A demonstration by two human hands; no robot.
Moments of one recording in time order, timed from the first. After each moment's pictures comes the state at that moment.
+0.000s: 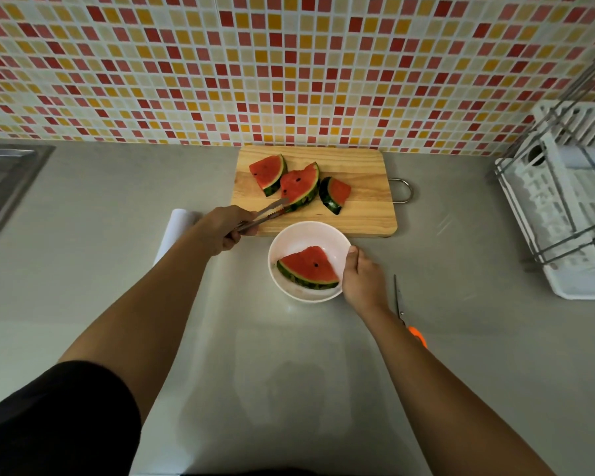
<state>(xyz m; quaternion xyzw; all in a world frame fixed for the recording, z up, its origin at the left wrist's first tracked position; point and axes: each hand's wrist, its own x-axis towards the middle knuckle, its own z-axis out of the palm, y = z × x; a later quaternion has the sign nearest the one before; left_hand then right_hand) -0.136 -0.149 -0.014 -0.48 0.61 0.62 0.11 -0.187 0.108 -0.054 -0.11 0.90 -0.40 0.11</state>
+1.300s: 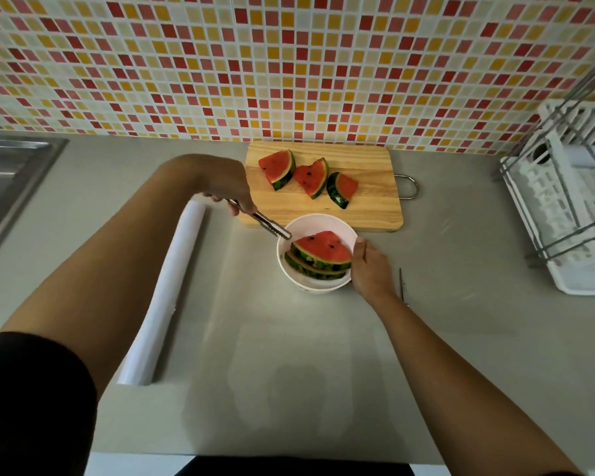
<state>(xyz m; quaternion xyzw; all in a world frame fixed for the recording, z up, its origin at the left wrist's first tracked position) -0.140 -0.168 0.087 -0.21 0.89 0.30 0.28 -0.190 0.107 -0.051 -0.12 0.89 -0.41 0.14</state>
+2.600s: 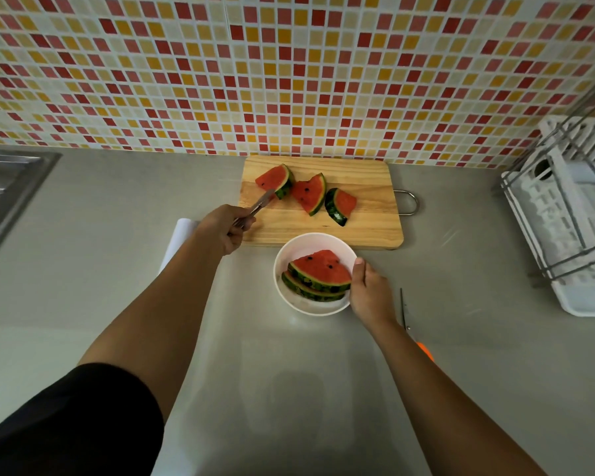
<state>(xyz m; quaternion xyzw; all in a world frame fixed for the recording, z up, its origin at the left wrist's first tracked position) -0.146 -0.158 -0.008 -0.51 0.45 0.74 0.02 -0.191 0.107 -0.058 -0.11 0.91 -0.39 0.10</state>
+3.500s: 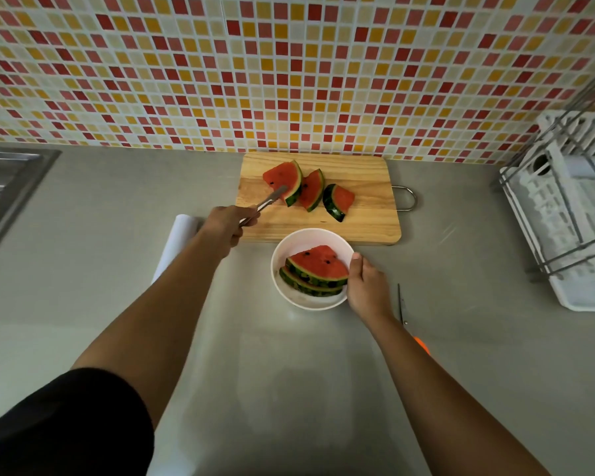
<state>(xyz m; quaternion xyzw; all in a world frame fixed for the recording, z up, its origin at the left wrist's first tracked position) -0.140 -0.139 -0.003 -0.48 0.57 0.66 -0.02 -0.192 0.109 -0.060 -0.11 0.90 -0.41 0.12</state>
